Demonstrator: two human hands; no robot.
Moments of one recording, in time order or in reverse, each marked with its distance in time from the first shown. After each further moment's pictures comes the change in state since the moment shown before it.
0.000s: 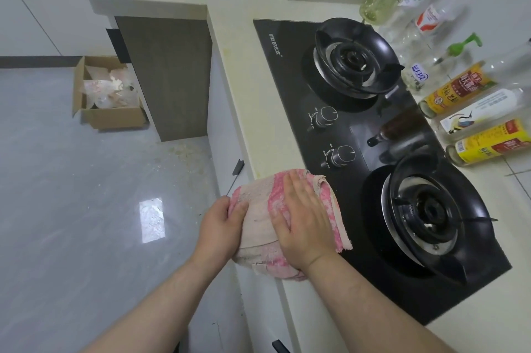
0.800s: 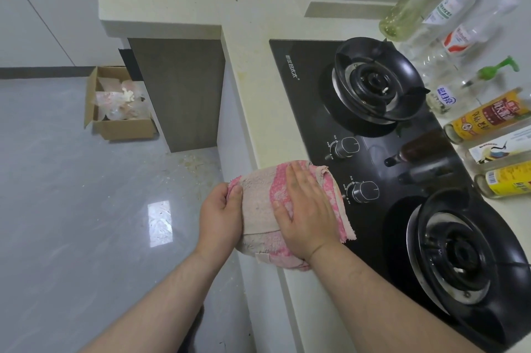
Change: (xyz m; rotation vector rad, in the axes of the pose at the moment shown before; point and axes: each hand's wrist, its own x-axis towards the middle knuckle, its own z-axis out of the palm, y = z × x) left_hand 0.069 0.042 -0.017 -0.117 0.172 0.090; right_hand 0.087 -0.015 -0.014 -0.048 -0.011 -0.023
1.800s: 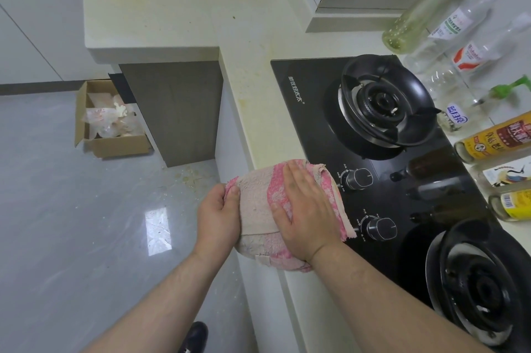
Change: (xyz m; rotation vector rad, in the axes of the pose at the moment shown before) left_hand 0.074 0.022 0.000 -0.020 -0.021 -0.031; right_hand 0.071 -0.011 -0.011 -0.031 -0.007 -0.012
